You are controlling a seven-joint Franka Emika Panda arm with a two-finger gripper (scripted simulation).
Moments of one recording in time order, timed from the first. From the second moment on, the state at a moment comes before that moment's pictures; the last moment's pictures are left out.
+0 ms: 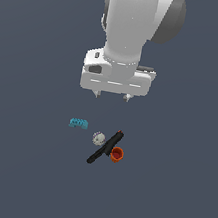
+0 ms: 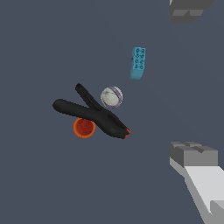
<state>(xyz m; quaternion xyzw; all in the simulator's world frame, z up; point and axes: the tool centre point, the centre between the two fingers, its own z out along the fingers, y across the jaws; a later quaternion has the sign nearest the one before) -0.001 0.003 0.292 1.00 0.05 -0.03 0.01</state>
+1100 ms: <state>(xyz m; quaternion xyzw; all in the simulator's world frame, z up) 0.034 -0.017 0.129 0.97 0.23 -0.01 0.00</state>
